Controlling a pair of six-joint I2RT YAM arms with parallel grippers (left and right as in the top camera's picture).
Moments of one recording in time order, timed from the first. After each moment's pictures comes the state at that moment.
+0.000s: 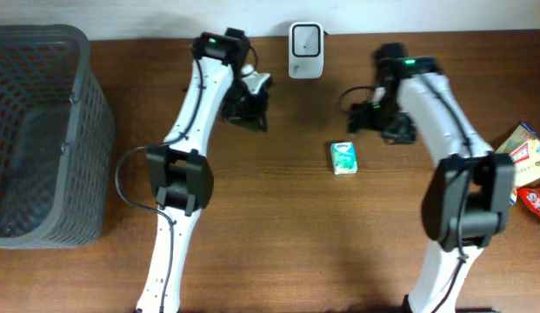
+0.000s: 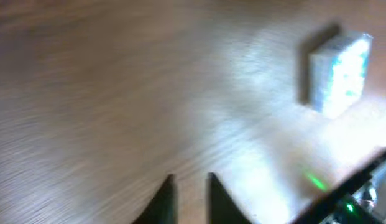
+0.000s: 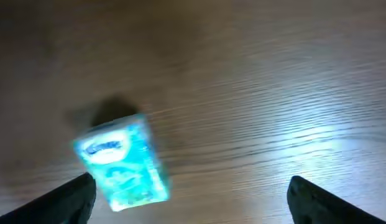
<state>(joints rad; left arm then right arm) -0.31 2.68 2.72 -1.65 0.48 0.04 0.04 2.09 1.77 -1.21 -0.04 0.30</state>
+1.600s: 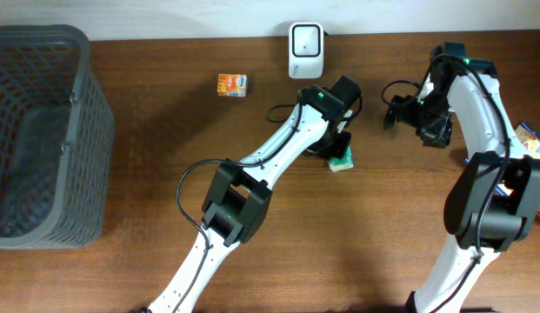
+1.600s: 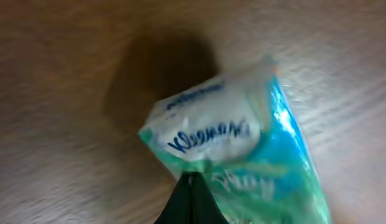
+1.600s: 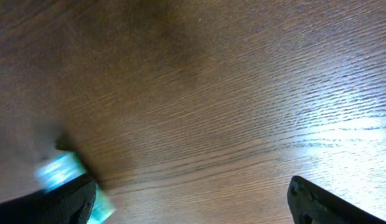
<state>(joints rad) -0.71 2.63 2.45 -1.22 0.18 -0.27 -0.15 2.09 1.77 -1.19 -0.13 0.28</state>
